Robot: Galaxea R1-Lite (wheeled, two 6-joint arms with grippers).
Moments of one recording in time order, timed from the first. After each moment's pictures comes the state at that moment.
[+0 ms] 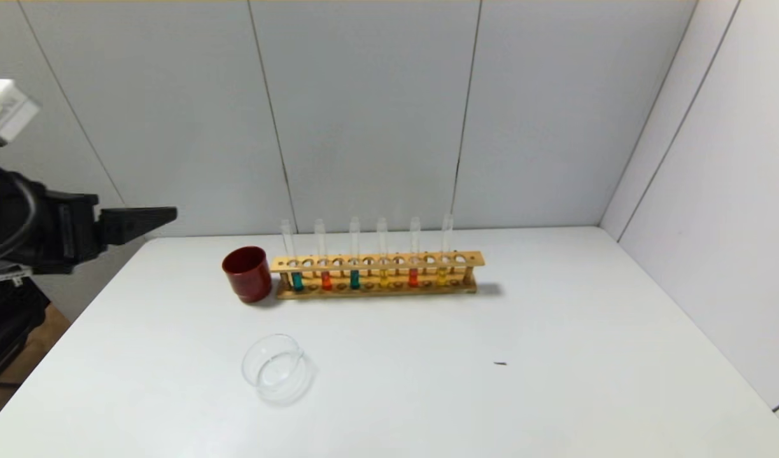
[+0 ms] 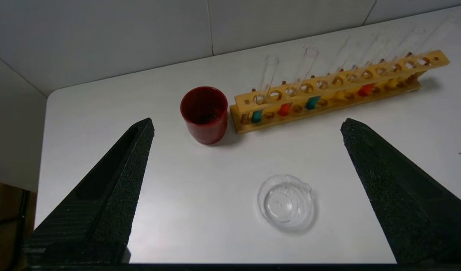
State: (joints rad) left arm -0.05 1.25 -0.94 -0.02 -0.17 0.06; right arm 0.00 0.00 0.00 0.00 0.00 0.00
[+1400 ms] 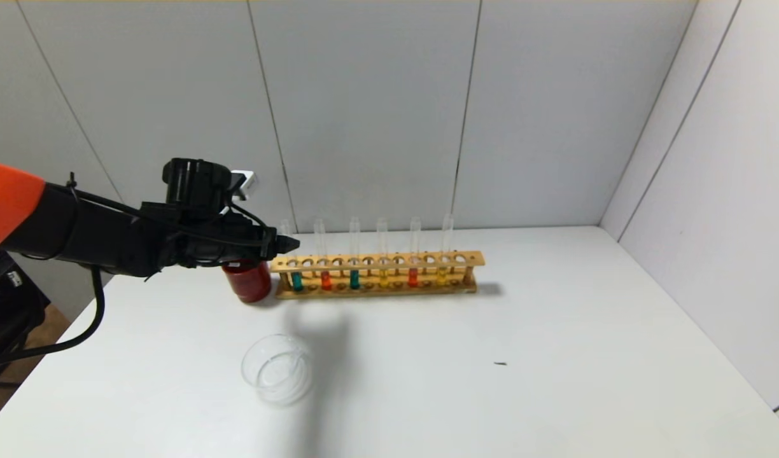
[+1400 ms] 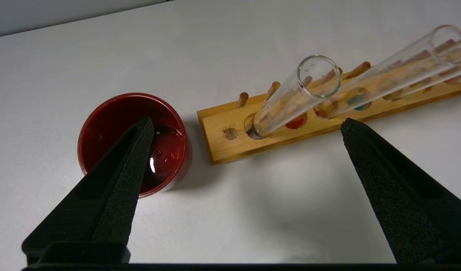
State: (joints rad) left arm -0.18 1.98 -1.18 -0.28 -0.10 -0.01; right arm 0.00 0.00 0.00 0.00 0.00 0.00
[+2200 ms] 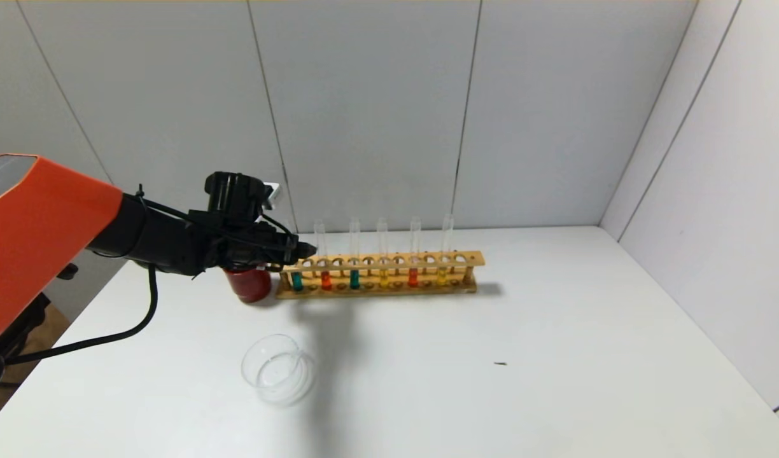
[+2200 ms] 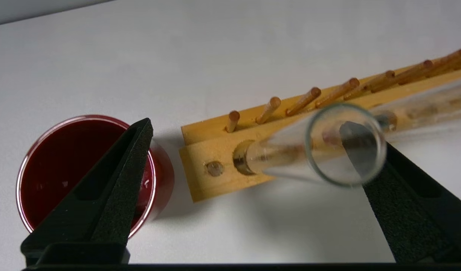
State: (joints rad) left arm -0.22 2.13 -1.30 -0.28 -0.05 -0.02; right arm 0.00 0.00 0.00 0.00 0.00 0.00
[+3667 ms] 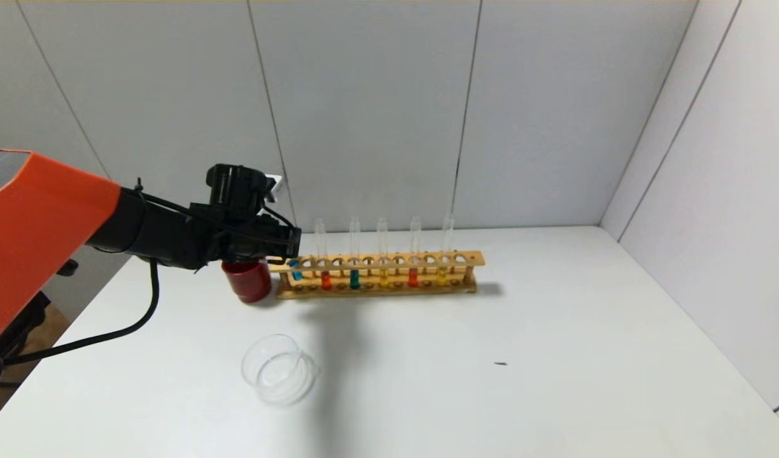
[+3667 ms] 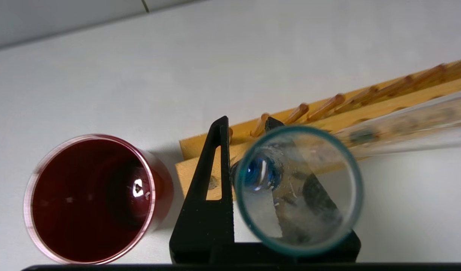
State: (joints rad) left arm -0.23 2.11 -1.33 -0.26 -0.05 -0.01; right arm 0.00 0.00 0.00 0.00 0.00 0.00
